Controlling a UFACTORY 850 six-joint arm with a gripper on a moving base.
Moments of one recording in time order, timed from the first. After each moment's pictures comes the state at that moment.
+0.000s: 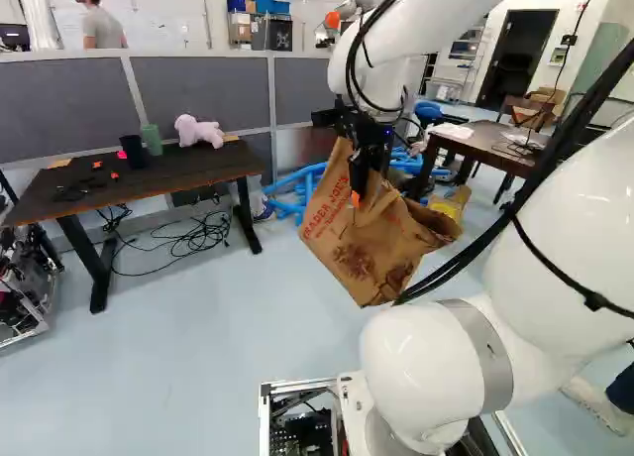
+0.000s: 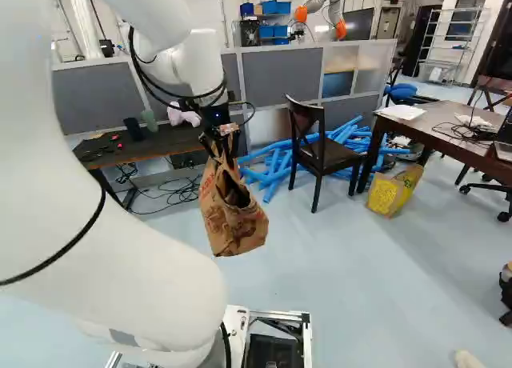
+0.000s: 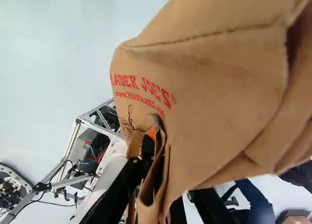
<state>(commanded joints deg) 0.4 9.5 -48.3 -0.1 -54.6 -28.3</state>
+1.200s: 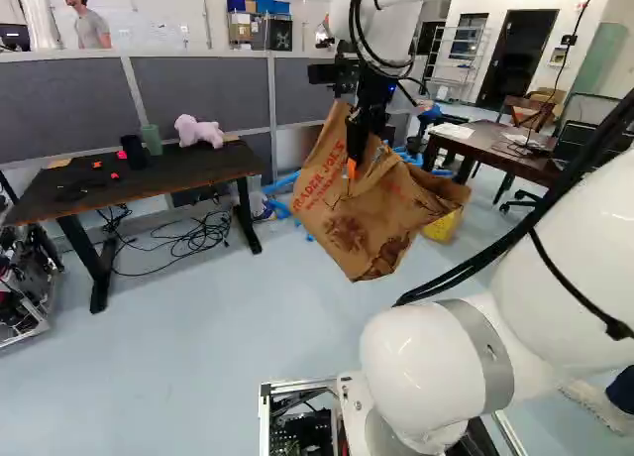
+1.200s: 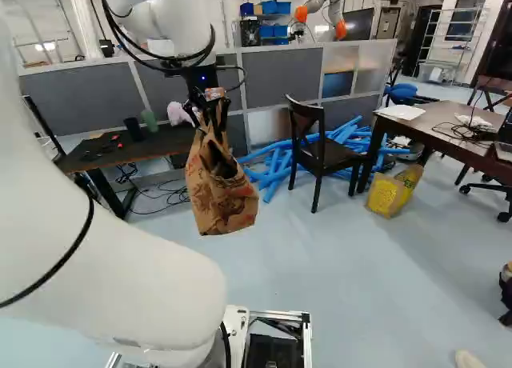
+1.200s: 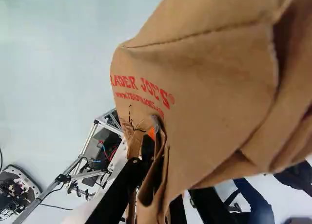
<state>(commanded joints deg) 1.5 13.0 -57.0 2.6 -64.0 -28.3</state>
